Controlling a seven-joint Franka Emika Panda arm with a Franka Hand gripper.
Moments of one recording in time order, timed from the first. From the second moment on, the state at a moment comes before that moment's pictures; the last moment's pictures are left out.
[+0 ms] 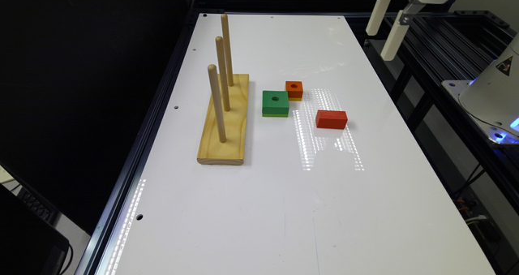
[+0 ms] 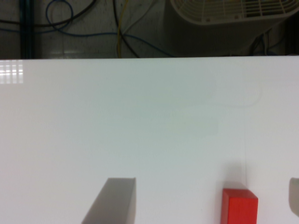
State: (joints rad) arm -0.02 -0.53 0.02 -2.87 0.00 2.38 0.79
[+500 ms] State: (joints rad) arm -0.02 -0.44 0.02 -2.83 0.00 2.42 0.79
